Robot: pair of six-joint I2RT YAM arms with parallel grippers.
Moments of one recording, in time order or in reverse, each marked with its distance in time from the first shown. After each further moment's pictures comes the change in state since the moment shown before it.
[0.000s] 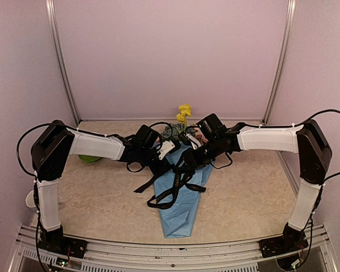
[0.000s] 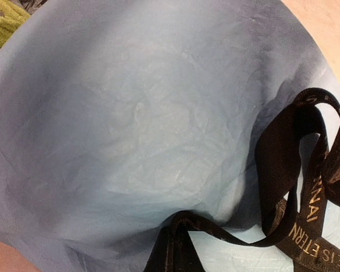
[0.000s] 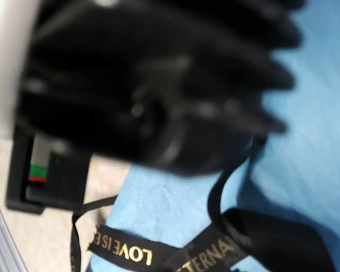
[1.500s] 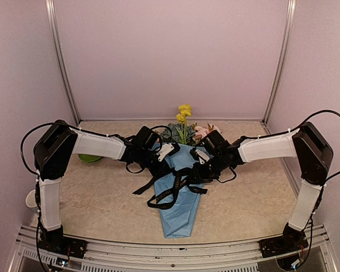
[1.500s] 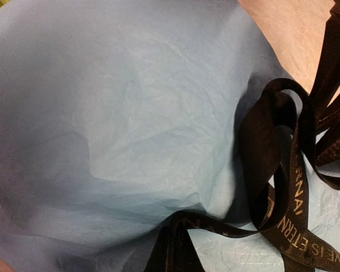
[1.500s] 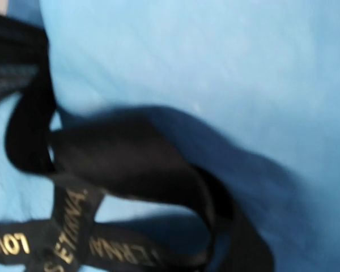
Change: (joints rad) left arm 0.016 0.032 0.023 -0.053 0.084 -0.041; right arm 0.008 -0.014 -0.193 0.052 0.183 0.163
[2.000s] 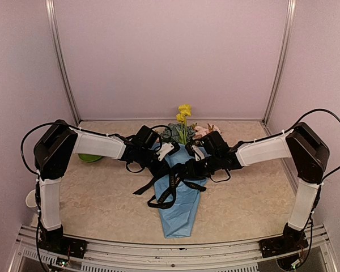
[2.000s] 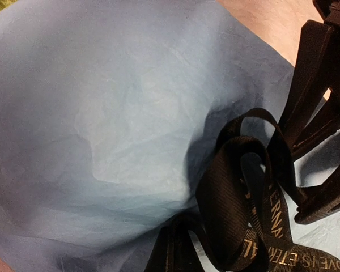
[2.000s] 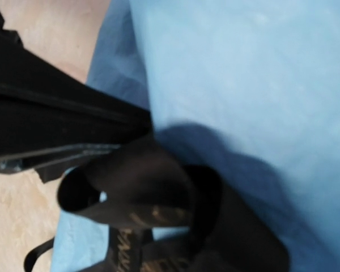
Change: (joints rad) left arm 0.004 0.003 0.009 -0.004 0.011 0.000; right arm 0.001 0.040 -0.035 0.286 -0.084 0.066
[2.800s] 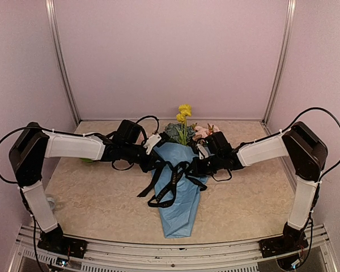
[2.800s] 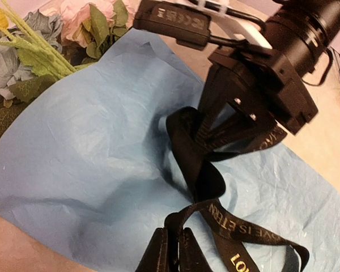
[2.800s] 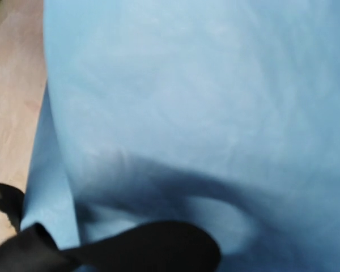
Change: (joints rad) left arm 0.036 -0.234 -0.191 0.130 0.103 -0.047; right arm -0.058 0.030 -0.038 0.105 0.029 0.002
